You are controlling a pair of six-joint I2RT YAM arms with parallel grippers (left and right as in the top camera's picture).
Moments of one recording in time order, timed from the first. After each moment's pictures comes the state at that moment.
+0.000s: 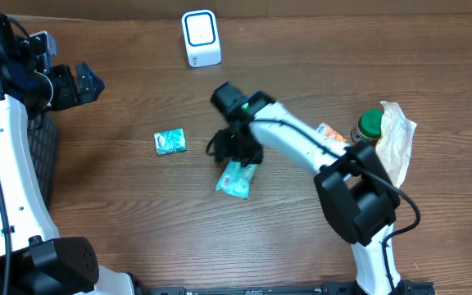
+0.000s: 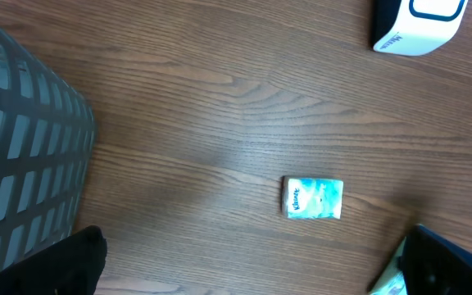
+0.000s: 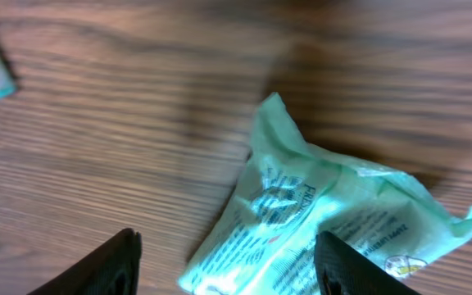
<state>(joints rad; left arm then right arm) 0.31 1.70 1.88 -1.30 0.18 0.00 0.65 2.15 1.67 -1.01 -0.23 0.62</state>
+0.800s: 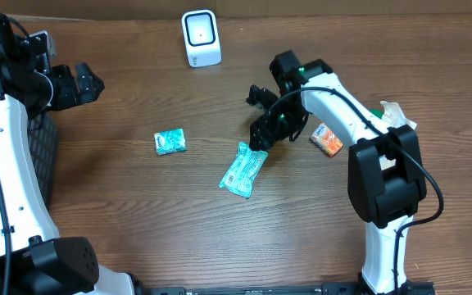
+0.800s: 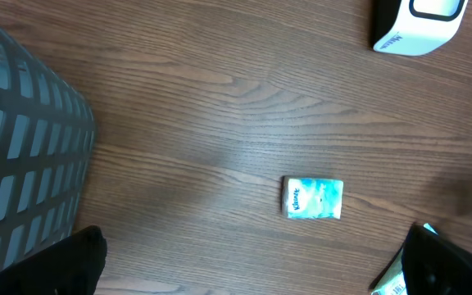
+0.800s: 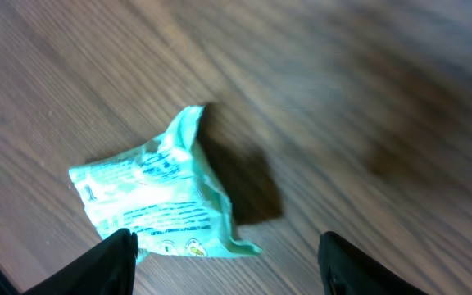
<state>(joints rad) 0.31 1.70 1.88 -1.30 0.18 0.00 0.38 2.16 1.69 -1.09 -0.43 -0.30</state>
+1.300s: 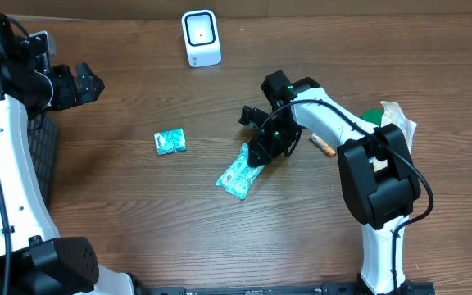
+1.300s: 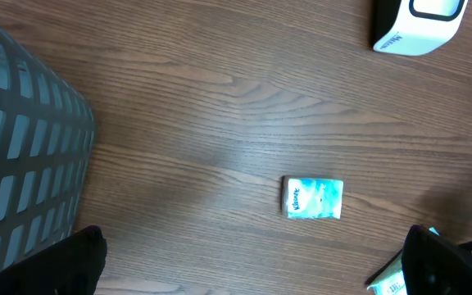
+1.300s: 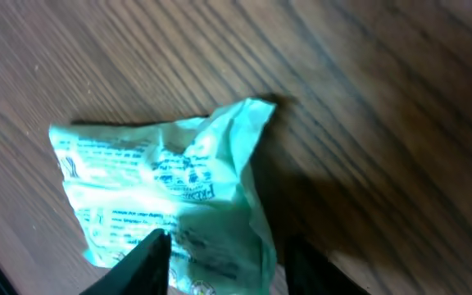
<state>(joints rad) 0.31 1.70 1.88 -1.30 0.18 0.00 0.42 2.17 1.57 -1.02 -0.46 -0.35</state>
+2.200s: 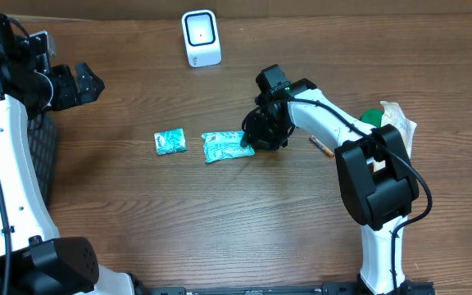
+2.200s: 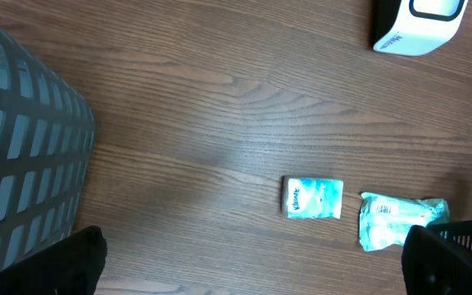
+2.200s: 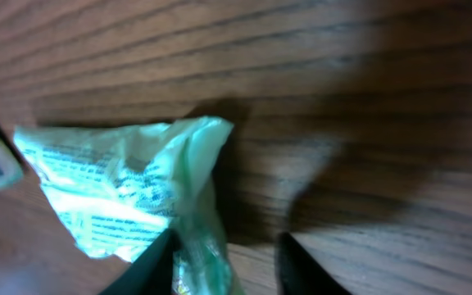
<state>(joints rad) 0.31 1.70 1.88 -1.30 0.18 0.00 0.44 2.17 1.57 -0.83 -0.42 0.55</state>
